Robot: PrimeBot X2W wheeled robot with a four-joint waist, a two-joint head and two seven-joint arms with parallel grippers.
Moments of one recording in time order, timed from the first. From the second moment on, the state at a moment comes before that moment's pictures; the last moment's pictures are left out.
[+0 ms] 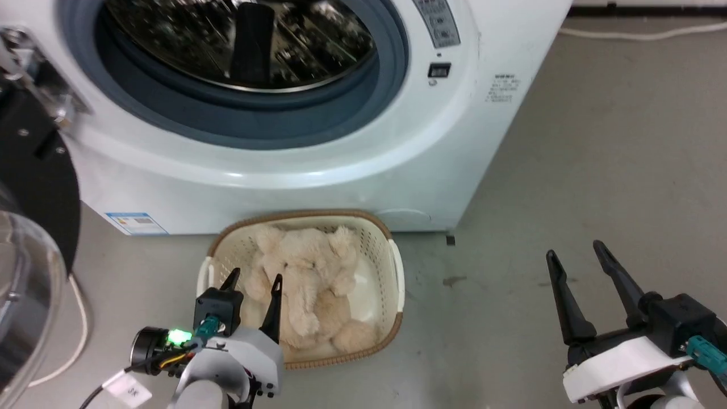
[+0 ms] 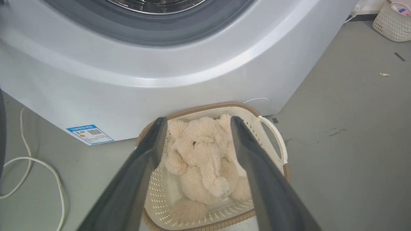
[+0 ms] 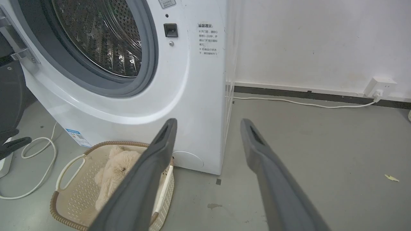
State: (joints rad) left arm -0.18 0.08 -0.11 0.32 -0.02 -0.03 -0.07; right arm -0.03 -0.05 -0.02 -0.06 0.08 0.13 -0.08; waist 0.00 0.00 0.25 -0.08
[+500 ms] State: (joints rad) left arm -0.33 0.11 -0.17 0.53 -0.06 -0.06 -0.07; right arm -0.07 -0.05 -0.01 -0.08 0.15 0.13 -0.11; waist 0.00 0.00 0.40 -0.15
